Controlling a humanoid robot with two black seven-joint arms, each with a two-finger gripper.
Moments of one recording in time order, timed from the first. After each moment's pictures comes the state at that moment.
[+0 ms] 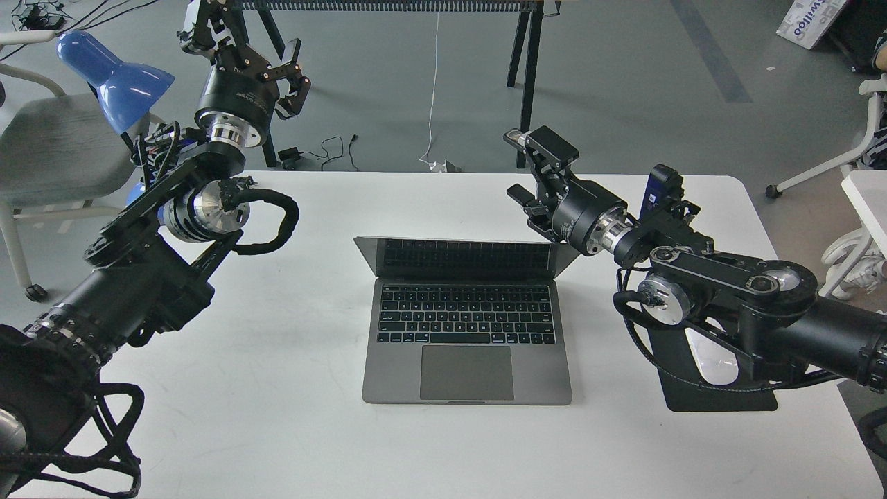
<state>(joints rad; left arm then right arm) -0.86 0.20 -0.86 -0.79 0.11 -0.10 -0.49 0.90 -0.40 0.15 1.17 -0.29 -0.08 0.36</state>
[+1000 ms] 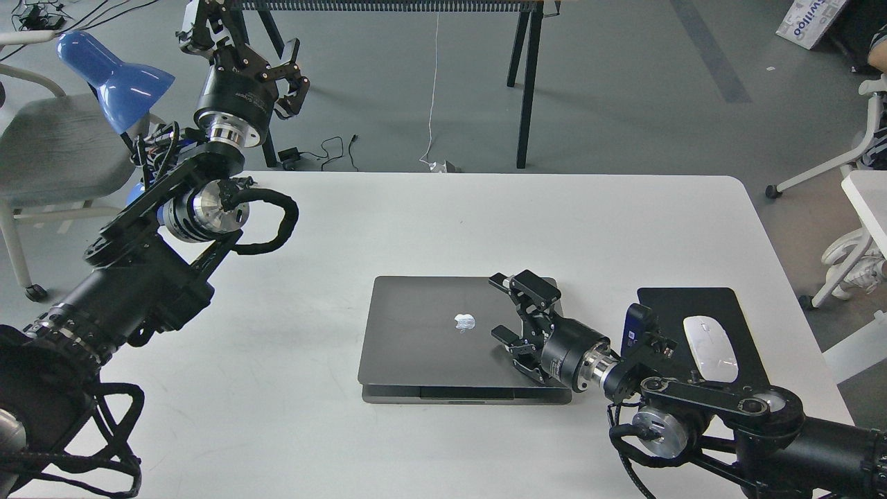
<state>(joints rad) -0.85 0.20 -0.86 -0.79 0.11 -0.10 -0.49 0.60 -0.38 0.10 1.28 -0.31 -0.10 0.37</state>
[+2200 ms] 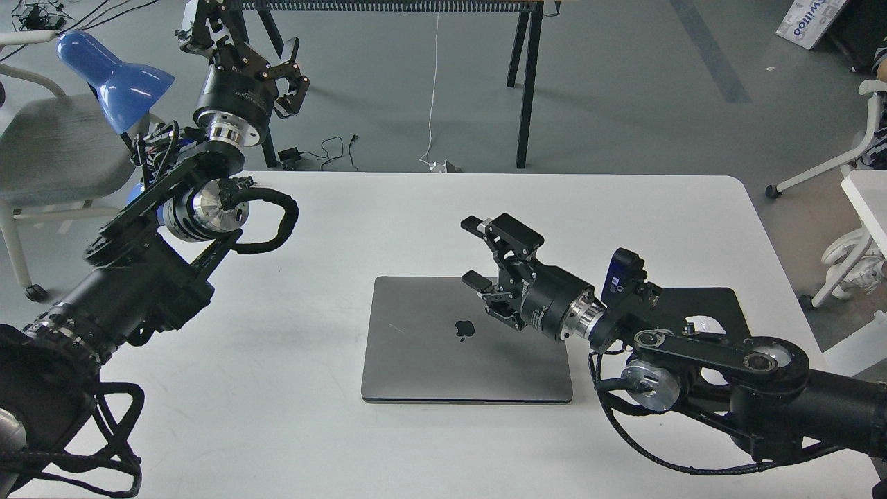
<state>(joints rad) -0.86 0.20 -0.86 -0.79 0.11 -0.10 -0.49 0.78 -0.40 0.15 1.39 -0.31 -0.11 0.37</state>
